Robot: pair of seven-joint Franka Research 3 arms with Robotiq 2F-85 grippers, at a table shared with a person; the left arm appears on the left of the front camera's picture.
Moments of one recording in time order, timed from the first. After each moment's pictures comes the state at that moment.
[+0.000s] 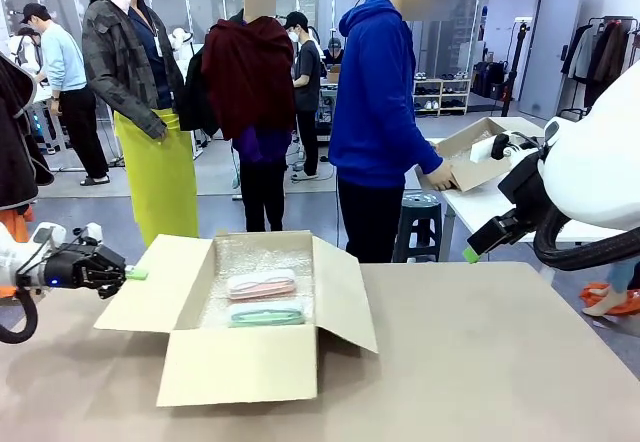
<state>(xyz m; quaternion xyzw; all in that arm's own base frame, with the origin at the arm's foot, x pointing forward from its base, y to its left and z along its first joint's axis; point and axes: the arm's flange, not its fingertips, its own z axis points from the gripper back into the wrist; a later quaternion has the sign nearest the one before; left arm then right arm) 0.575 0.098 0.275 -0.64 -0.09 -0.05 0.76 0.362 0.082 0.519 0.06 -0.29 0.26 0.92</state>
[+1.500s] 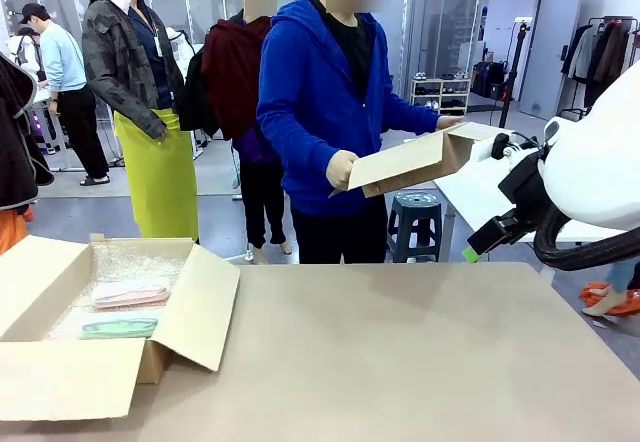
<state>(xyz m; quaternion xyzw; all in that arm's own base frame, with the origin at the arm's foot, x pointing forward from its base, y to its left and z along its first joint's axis) 0.531 0.374 0.299 -0.61 -0.11 -0.06 0.78 0.362 0.082 0.519 0.06 -0.29 0.26 0.92</state>
